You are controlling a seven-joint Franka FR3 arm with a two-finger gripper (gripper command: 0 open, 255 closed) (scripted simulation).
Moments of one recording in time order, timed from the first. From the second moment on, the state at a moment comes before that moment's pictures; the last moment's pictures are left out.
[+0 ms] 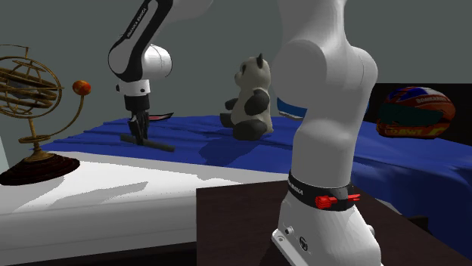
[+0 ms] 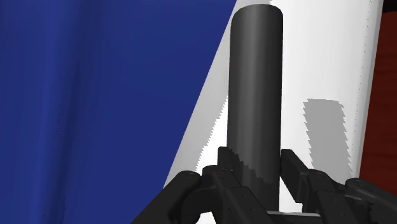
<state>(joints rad) 0.54 0.36 0.28 -2.04 -0.24 2.43 -0.51</state>
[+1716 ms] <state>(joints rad) 0.57 0.49 0.24 -2.04 -0.31 2.56 -0.45</state>
